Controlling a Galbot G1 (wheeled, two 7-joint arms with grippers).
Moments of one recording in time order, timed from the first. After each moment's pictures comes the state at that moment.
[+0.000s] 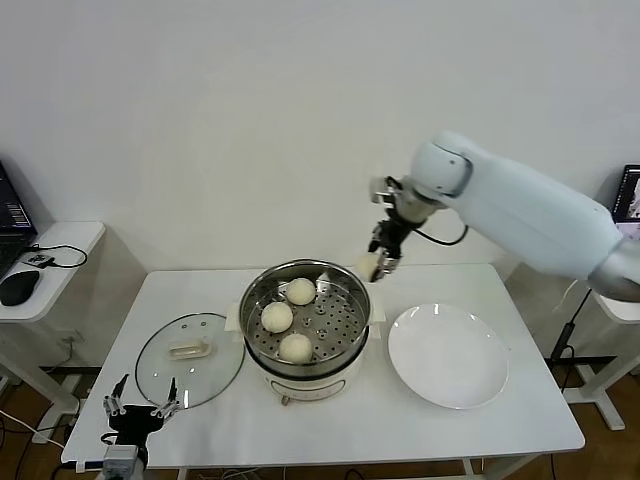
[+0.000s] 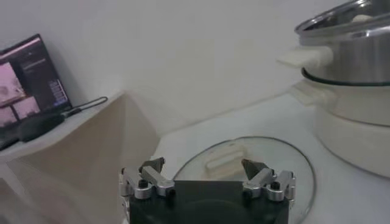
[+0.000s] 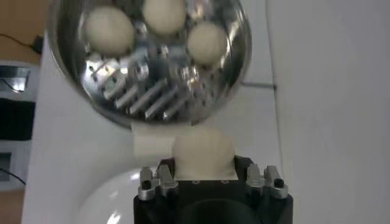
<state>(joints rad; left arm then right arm) 1.63 -1.45 -0.78 -1.99 0.15 0.14 0.03 0.49 1.04 -0.98 1.24 0.24 -0.57 -1.27</state>
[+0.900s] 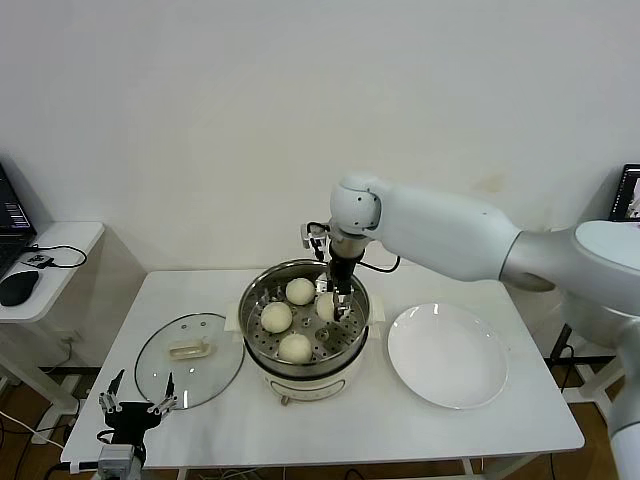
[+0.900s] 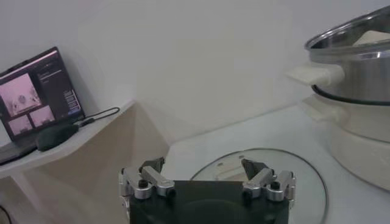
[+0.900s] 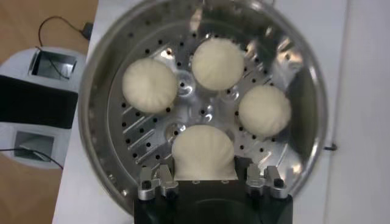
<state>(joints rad) 1.64 -1.45 -0.79 -2.03 0.14 0.13 0.02 0.46 1.26 -1.16 1.14 0.25 -0.60 -1.26</state>
